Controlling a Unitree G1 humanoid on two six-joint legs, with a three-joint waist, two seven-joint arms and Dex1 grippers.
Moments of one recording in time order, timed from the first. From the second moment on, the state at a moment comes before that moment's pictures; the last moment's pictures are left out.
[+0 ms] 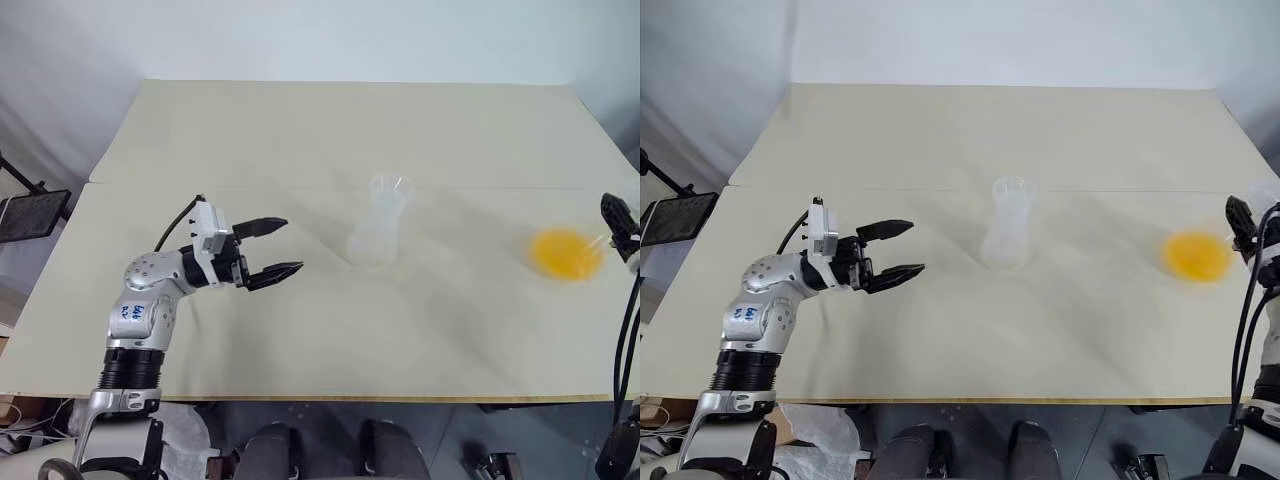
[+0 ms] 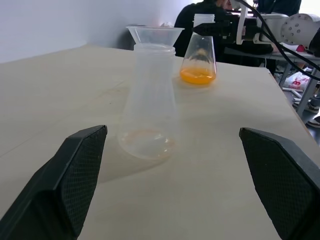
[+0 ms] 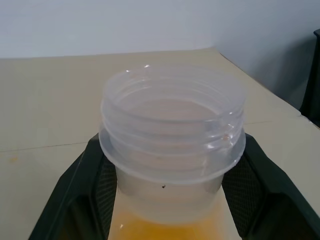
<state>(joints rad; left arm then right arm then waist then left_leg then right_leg) -0.49 0.46 0.10 0.12 -0.47 0.19 -1.12 -0.43 -0.76 -0.59 0.43 0.49 0.24 0.46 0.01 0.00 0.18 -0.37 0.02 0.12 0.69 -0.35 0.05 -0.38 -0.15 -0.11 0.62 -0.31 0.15</state>
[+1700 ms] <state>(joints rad) -0.49 0.33 0.04 0.12 -0.47 0.10 -1.04 -0.58 -0.71 0.16 -0.10 -0.46 -0.05 0.28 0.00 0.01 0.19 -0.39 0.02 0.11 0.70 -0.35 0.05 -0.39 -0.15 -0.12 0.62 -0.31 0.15</state>
